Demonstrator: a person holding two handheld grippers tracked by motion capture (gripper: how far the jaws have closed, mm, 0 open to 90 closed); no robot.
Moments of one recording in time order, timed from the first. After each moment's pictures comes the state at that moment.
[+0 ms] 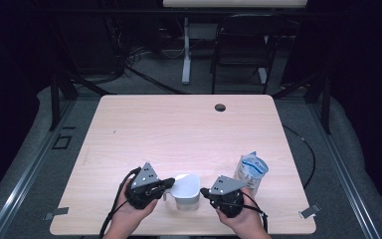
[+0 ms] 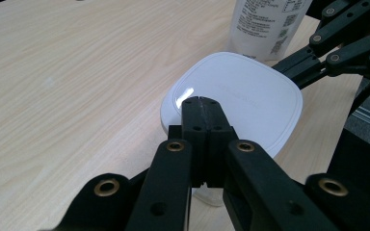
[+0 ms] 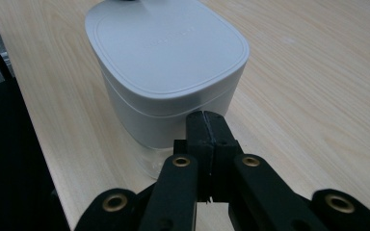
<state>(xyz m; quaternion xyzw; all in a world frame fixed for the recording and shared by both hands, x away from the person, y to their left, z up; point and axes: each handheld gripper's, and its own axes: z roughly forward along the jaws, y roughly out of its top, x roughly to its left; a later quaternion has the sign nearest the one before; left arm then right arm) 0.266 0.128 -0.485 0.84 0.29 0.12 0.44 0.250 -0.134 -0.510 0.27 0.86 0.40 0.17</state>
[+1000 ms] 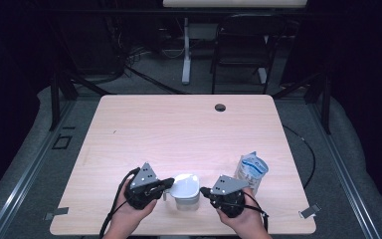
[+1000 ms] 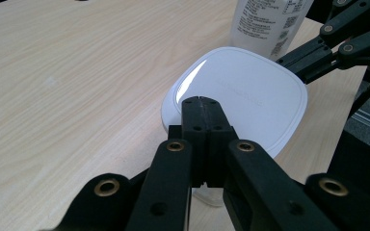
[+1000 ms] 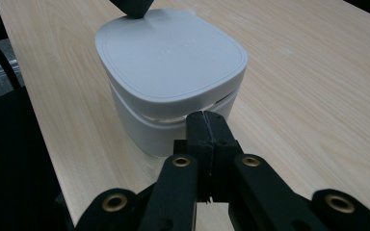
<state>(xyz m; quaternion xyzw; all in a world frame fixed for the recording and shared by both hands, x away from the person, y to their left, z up) 0.266 0.130 -0.487 0.84 0.29 0.12 0.45 0.247 -0.136 -0.504 0.26 0.85 0.41 0.18</state>
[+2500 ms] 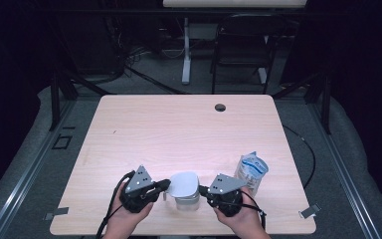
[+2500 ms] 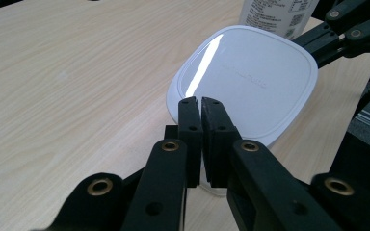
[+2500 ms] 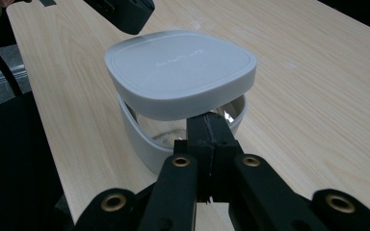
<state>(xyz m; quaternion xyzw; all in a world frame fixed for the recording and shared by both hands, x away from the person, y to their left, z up) 0.256 0.139 -0.488 0.83 0.30 0.13 0.45 0.248 -0.129 -0.497 0.25 0.85 0.43 0.18</state>
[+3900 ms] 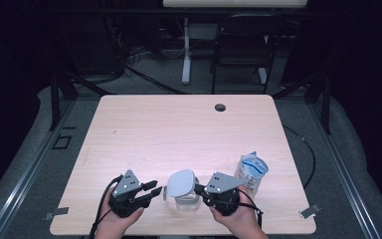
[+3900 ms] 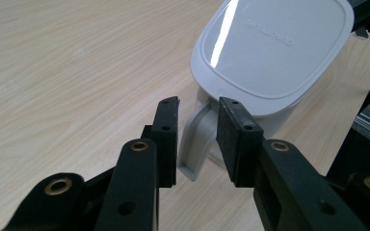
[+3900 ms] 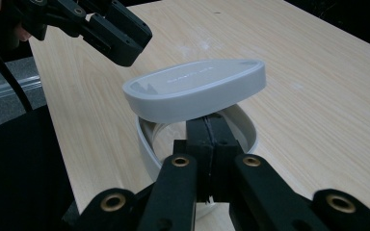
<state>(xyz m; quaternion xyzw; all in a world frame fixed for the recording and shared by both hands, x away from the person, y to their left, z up) 0.250 0.165 -0.497 0.82 0.32 0.13 0.45 0.247 -0.120 -0.485 0.24 0.84 0.45 0.17</state>
